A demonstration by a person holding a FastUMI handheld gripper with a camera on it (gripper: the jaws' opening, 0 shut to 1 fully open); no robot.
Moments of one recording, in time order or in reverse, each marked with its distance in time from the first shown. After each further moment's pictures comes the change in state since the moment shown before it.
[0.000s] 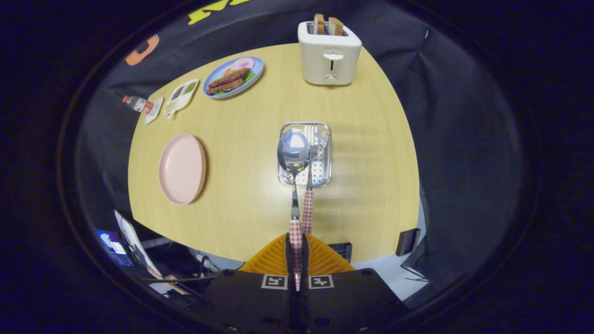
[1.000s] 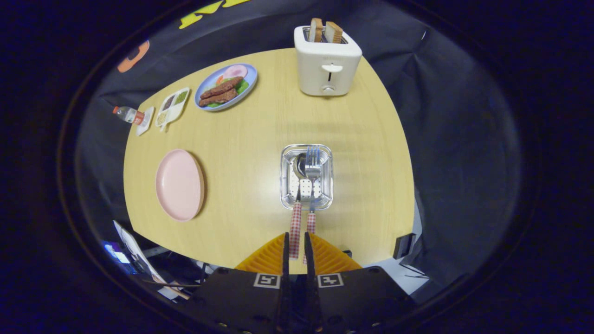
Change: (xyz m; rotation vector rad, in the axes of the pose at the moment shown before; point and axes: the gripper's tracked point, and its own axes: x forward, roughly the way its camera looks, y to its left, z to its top) arm -0.018 0.005 0.038 0.070 -0.078 -0.039
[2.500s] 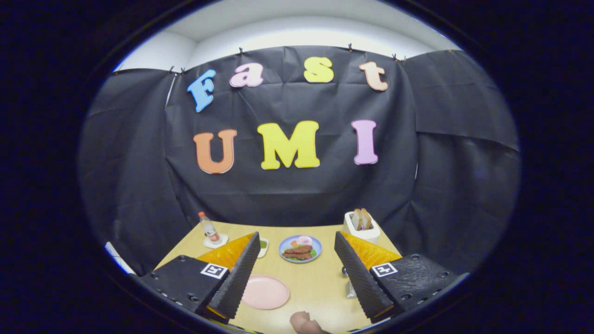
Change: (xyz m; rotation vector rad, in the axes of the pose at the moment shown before) arm -0.289 0.195 -0.009 -0.109 -1.247 0.133
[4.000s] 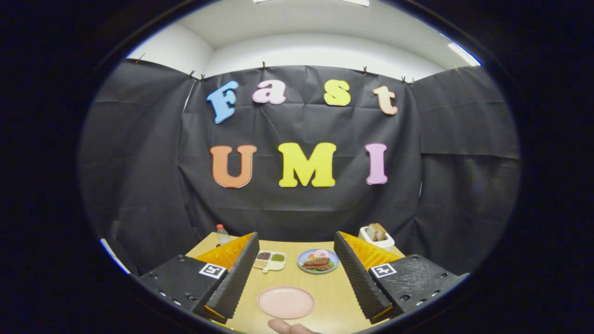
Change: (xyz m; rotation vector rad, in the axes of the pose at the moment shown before) arm -0.018 0.090 -0.018 -0.040 -0.081 -0.039
